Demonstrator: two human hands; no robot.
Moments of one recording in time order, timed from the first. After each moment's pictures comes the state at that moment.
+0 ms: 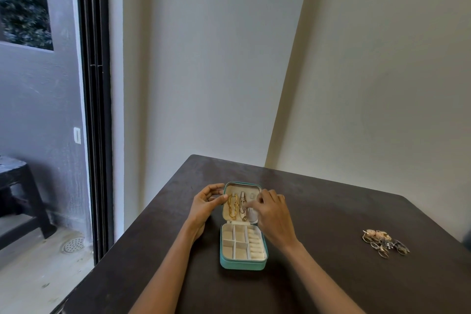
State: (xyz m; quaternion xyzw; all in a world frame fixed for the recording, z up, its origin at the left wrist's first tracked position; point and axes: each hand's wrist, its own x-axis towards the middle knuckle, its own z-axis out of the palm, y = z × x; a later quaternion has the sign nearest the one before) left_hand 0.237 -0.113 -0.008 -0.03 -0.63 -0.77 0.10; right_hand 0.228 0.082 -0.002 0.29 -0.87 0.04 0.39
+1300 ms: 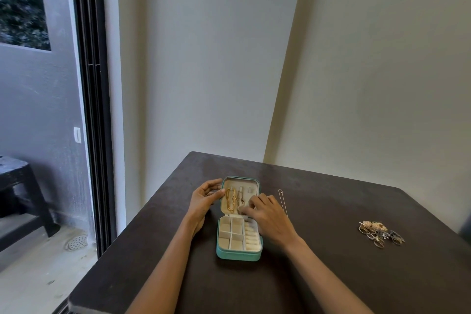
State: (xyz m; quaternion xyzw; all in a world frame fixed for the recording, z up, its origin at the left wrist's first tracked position) left_hand 0.231 -0.115 -0.017 -0.04 -0.63 -0.77 0.11; right_hand 0.240 0.092 -0.007 0.38 -0.87 -0.06 0.31
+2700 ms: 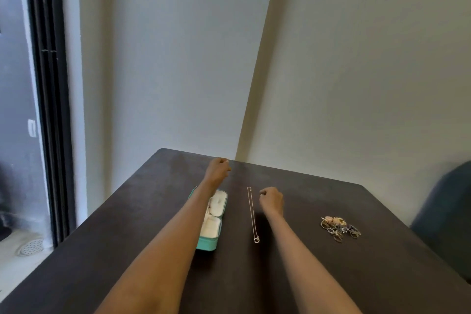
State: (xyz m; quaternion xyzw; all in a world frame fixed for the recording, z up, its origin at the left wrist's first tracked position) left_hand 0.176 -0.010 0.057 0.01 -0.74 -0.67 0.05; right_hand 0.191 0.155 0.013 -0.10 -0.93 0.31 0.14
